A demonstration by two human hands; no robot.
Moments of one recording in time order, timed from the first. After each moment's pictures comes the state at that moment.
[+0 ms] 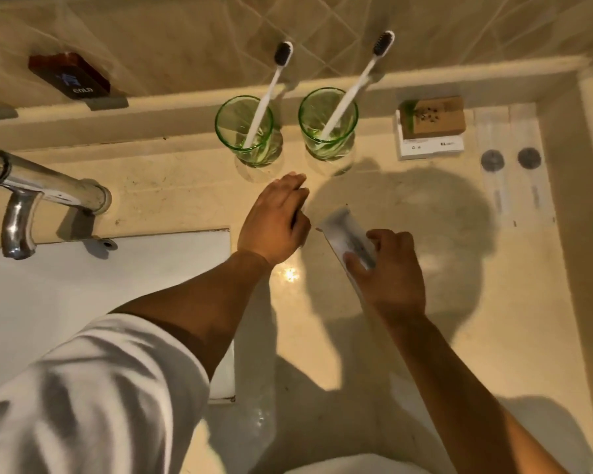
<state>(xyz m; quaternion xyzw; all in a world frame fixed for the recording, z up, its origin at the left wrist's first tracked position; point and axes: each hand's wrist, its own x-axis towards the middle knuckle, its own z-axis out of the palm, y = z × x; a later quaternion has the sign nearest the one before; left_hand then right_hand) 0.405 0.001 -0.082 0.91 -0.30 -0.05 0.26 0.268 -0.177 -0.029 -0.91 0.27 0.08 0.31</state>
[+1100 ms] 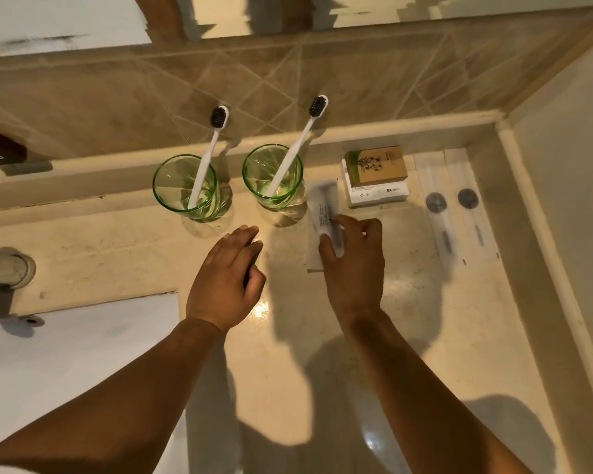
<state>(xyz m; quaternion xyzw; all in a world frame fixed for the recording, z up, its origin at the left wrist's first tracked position) 0.405 0.000 -0.087 0.92 -0.29 -0.02 0.26 0.352 -0.204 -0.060 -0.89 0.31 -0.10 0.31</state>
